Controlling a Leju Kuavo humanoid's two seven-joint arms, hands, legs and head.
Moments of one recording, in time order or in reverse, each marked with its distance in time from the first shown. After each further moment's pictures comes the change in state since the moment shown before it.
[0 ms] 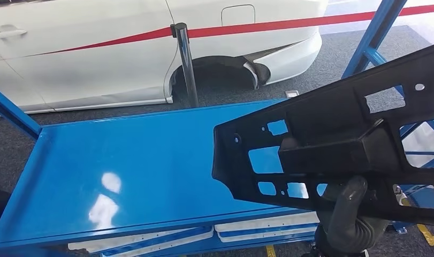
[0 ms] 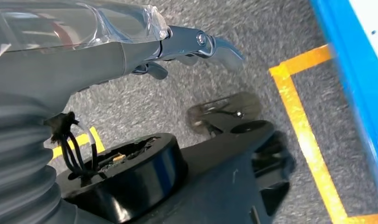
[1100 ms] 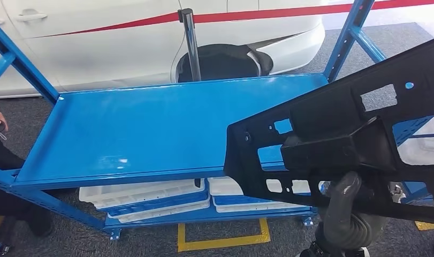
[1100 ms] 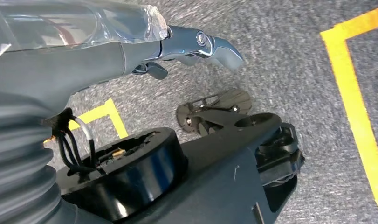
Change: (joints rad) left arm -0.005 -0.001 0.000 0.000 0.010 -0.044 -0.002; right arm -0.005 0.004 -0.010 0.024 0.096 -0.048 0.044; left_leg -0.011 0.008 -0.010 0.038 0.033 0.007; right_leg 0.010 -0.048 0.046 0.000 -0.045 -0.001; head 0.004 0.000
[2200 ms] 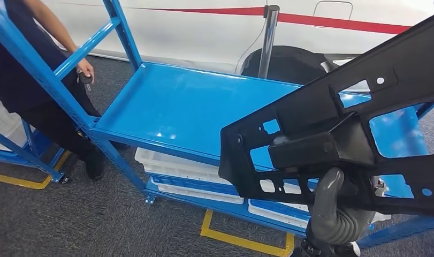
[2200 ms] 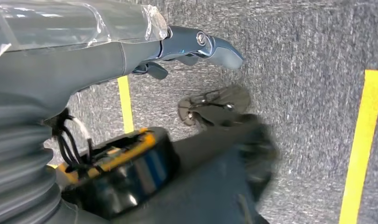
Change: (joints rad) left arm -0.003 0.005 0.000 0.000 0.030 -0.018 -0.017; right arm -0.036 0.003 0.044 0.026 0.025 -0.023 0.033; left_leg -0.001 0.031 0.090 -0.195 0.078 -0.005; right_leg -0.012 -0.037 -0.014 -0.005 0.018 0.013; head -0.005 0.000
